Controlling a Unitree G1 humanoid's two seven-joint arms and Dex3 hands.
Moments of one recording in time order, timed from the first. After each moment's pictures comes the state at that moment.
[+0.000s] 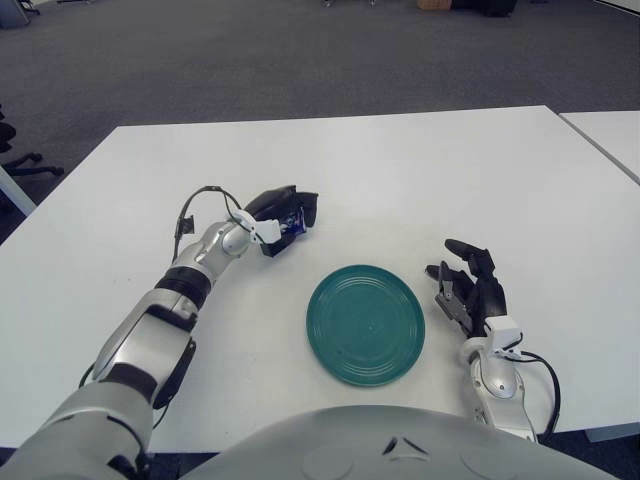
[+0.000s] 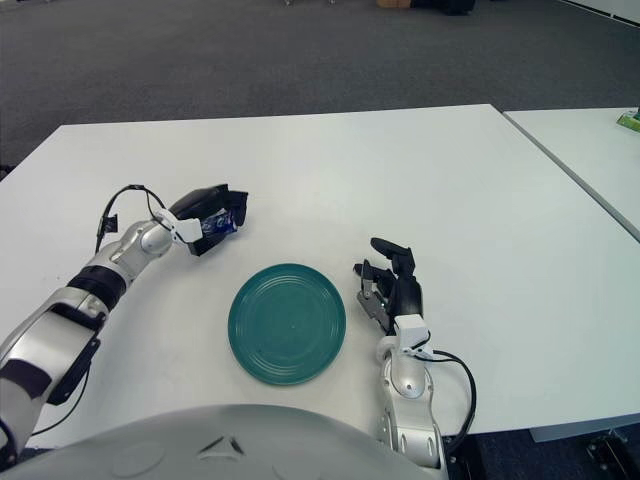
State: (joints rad) left arm -0.53 0.39 -0.35 0.73 0.43 -0.60 -0.10; right arm 0.45 0.09 0.02 -0.25 -0.11 -0.01 -0.16
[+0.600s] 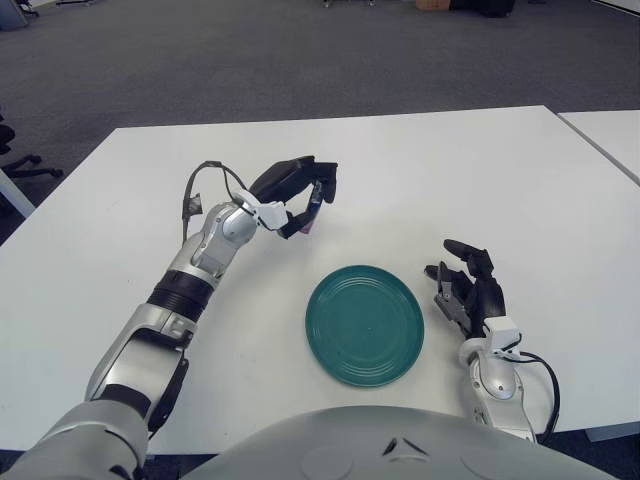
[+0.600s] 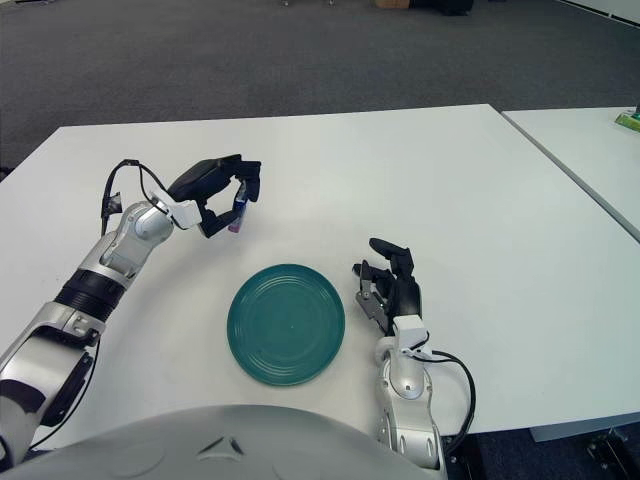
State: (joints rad) left arm -0.45 0.38 -0.30 0.30 0.36 -0.49 -0.21; right arm 0.46 0.08 0.03 -0.26 -0.11 0.00 -0.16
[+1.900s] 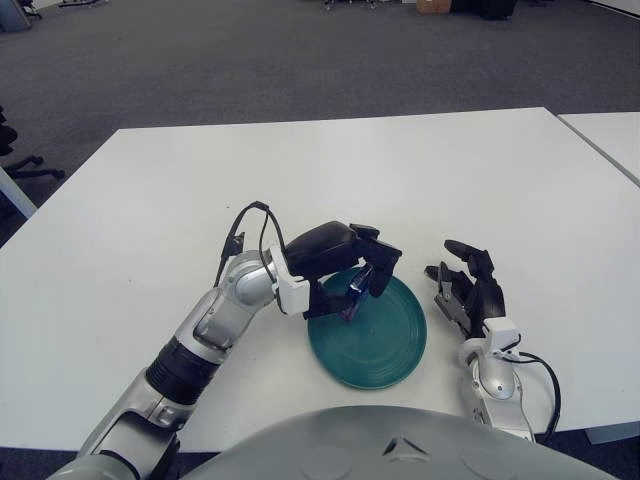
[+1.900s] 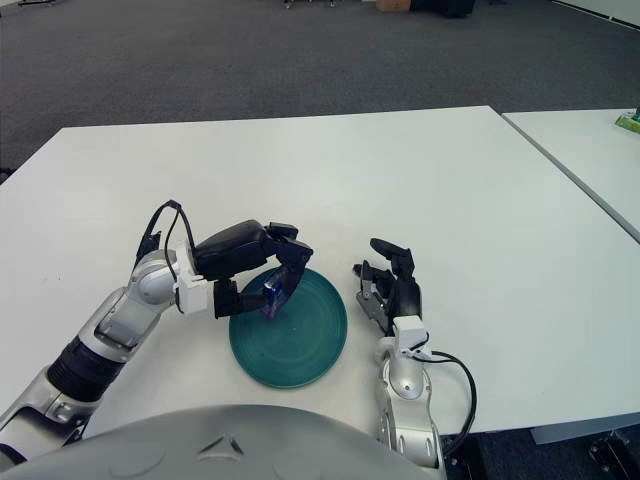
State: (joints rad) left arm -0.15 0.37 -0.44 -0.31 0.21 -0.31 -0.59; right arm 0.45 0.09 0.03 -0.22 -0.11 -0.03 -0.16
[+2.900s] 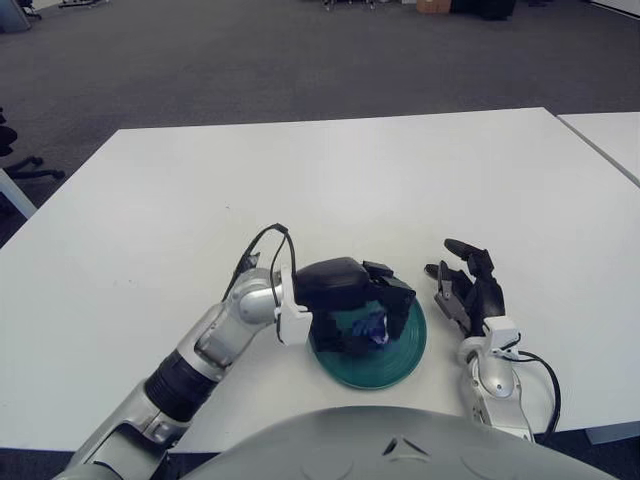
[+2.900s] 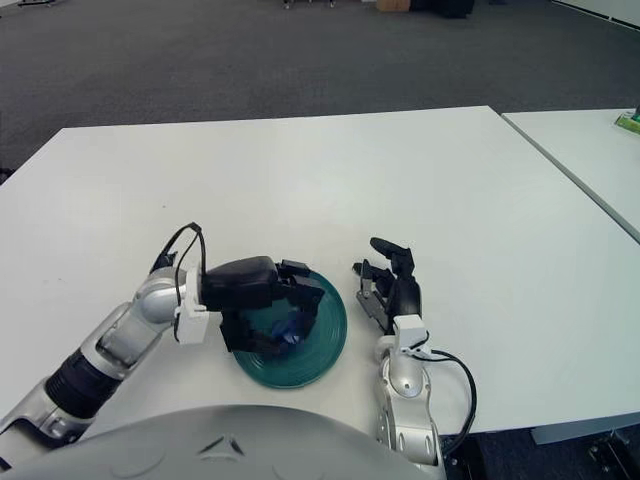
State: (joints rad) left arm -0.11 0.39 -0.53 -0.23 0.23 -0.45 -0.66; right arm 0.44 0.10 0.02 -0.21 -0.09 -0.04 -0.16
